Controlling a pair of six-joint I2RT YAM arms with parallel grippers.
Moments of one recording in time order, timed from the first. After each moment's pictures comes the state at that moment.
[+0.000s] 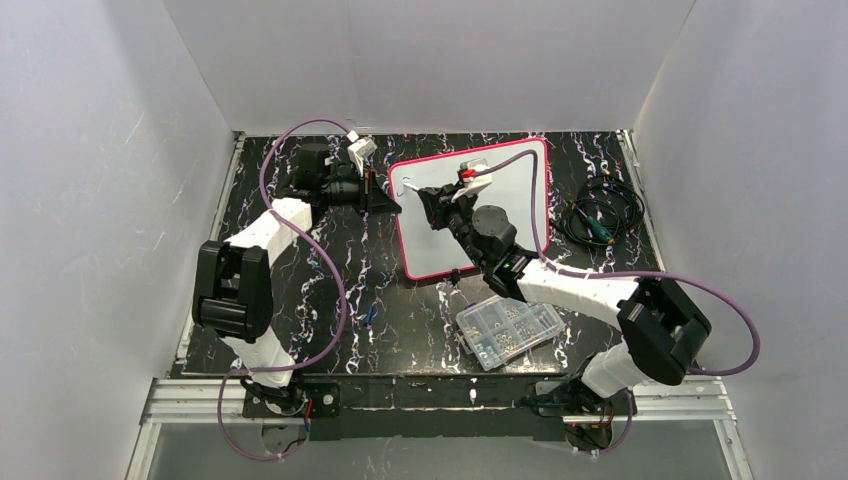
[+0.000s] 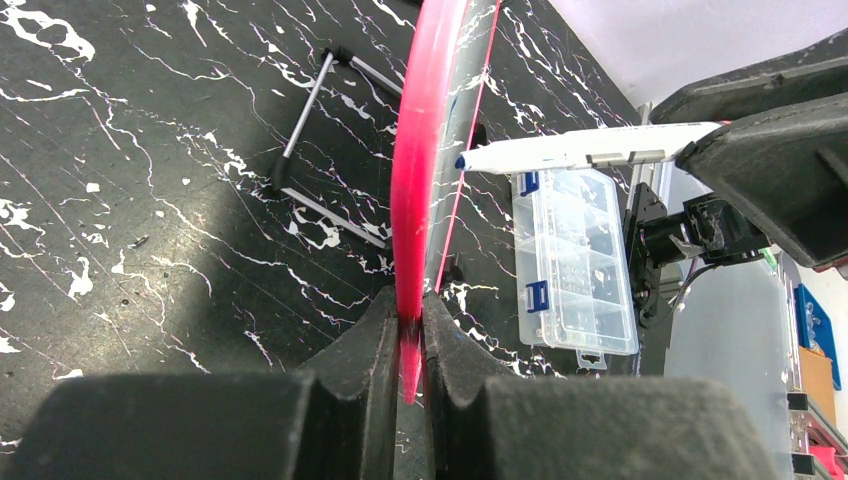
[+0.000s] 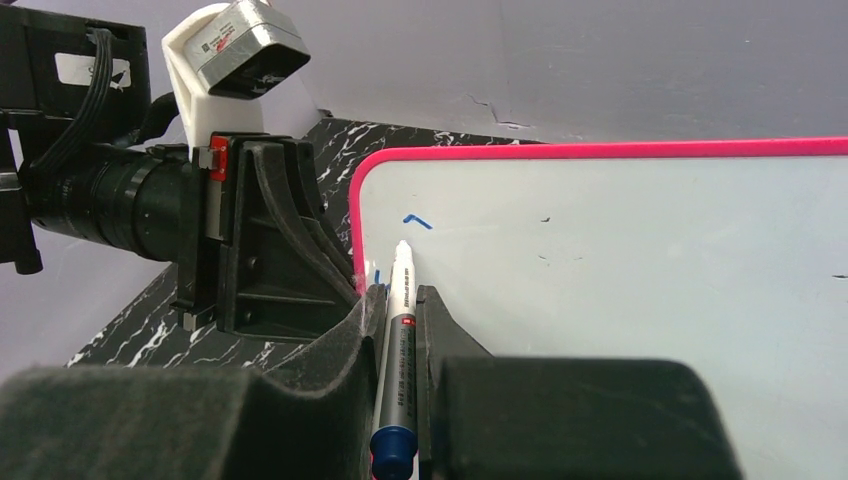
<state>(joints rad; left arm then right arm) -0.20 1.69 1.17 -0.07 1.02 -0.10 0.89 1.47 0.86 0.70 0.33 0.26</state>
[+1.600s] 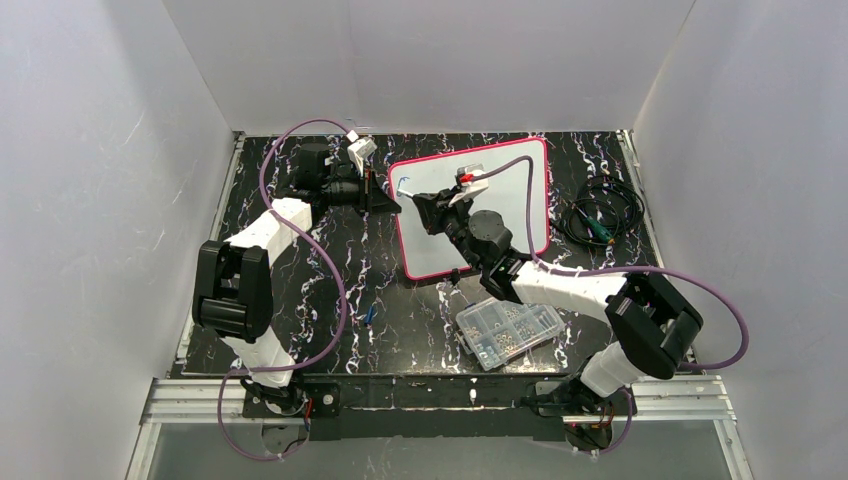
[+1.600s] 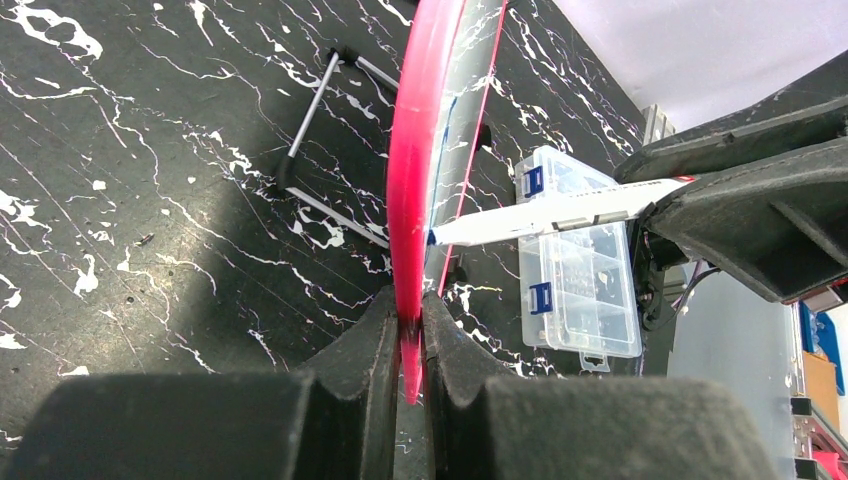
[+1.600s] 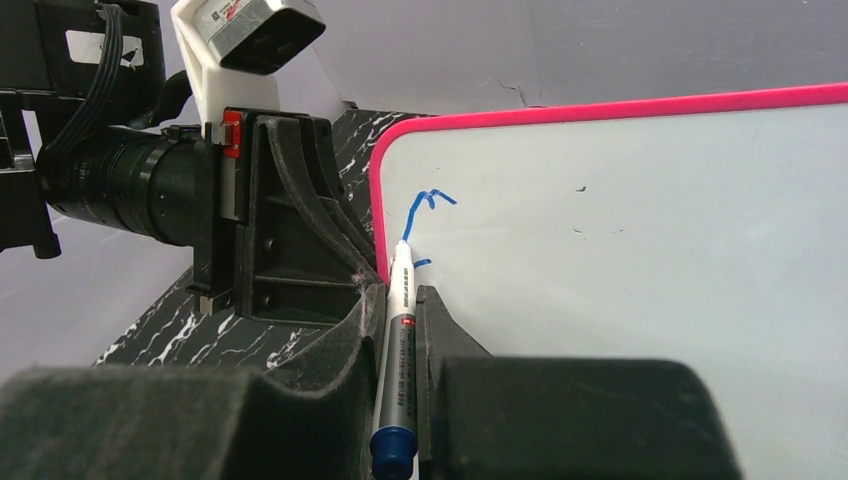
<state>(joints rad) -0.20 1.69 1.17 -0.07 1.01 -0.10 0.89 1.51 0.83 0.77 0.30 0.31</state>
